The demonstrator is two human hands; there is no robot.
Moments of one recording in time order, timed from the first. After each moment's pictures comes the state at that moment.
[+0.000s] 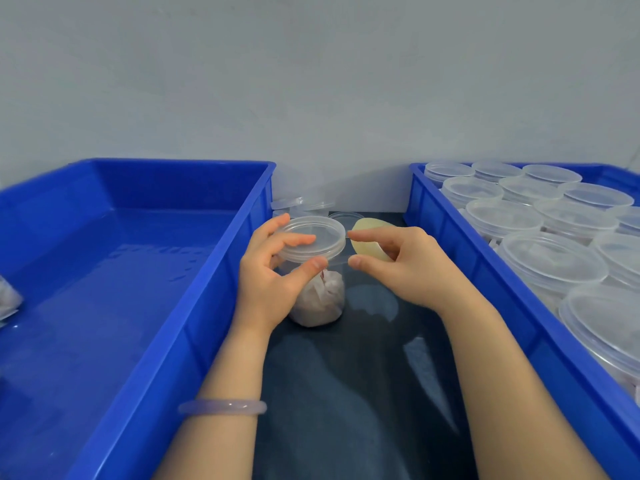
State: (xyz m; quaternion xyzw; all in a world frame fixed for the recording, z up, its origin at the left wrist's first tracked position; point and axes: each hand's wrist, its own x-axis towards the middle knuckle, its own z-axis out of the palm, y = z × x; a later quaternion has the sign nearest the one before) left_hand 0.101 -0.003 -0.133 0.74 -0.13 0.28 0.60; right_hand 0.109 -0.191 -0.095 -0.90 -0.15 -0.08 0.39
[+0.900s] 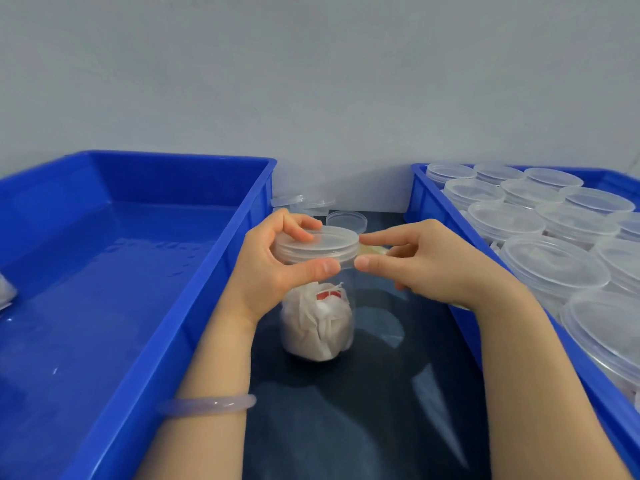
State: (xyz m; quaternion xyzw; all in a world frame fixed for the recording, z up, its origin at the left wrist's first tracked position) left_hand 0.091 0.006 -0.106 0.73 -0.19 0.16 0.64; right_hand 0.091 -0.199 -0.066 -0.91 -0.15 0.00 0.39
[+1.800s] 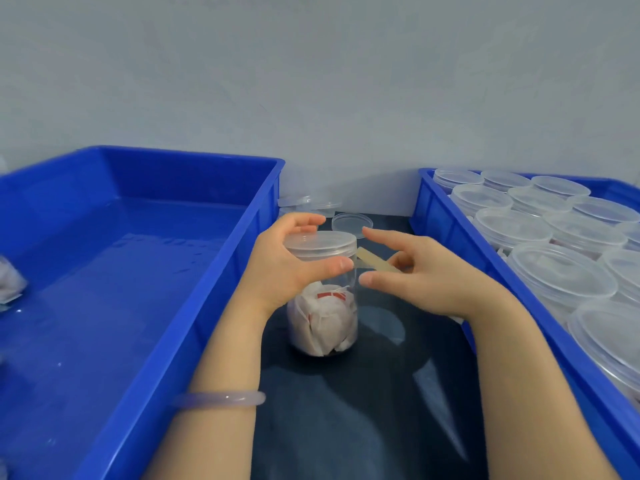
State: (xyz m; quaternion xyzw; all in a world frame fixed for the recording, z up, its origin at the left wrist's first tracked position) left_hand 0.094 0.002 -0.104 0.78 -0.08 0.13 0.60; right_hand 0.096 -0.197 -0.077 -0.91 -0.18 0.05 0.37
